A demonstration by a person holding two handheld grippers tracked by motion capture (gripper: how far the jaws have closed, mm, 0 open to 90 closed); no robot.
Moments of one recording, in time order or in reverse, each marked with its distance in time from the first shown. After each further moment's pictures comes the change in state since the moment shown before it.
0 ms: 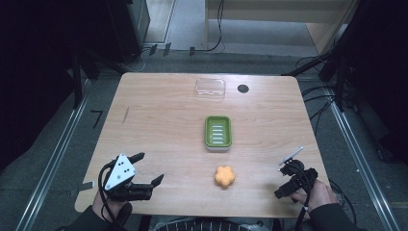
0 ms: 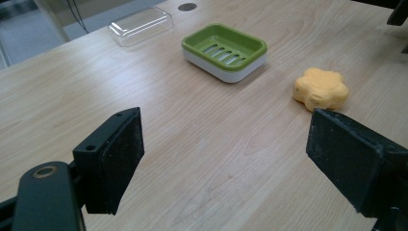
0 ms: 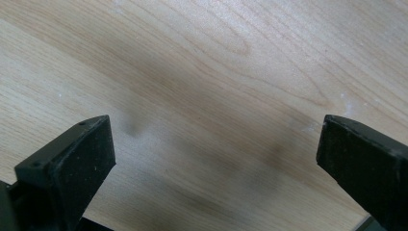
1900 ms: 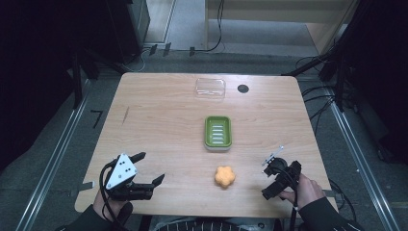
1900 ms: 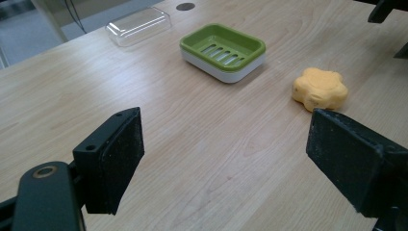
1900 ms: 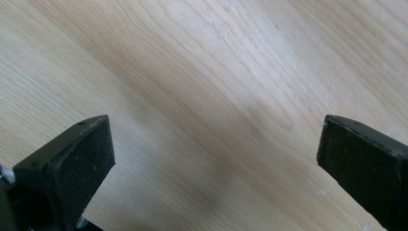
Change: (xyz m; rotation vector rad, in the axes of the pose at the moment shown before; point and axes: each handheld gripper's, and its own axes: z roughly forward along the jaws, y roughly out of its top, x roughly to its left) left arm 0.000 0.001 0.002 0.001 -0.007 0.000; right arm 0.041 0.023 -0.013 -0.075 -0.047 -0.210
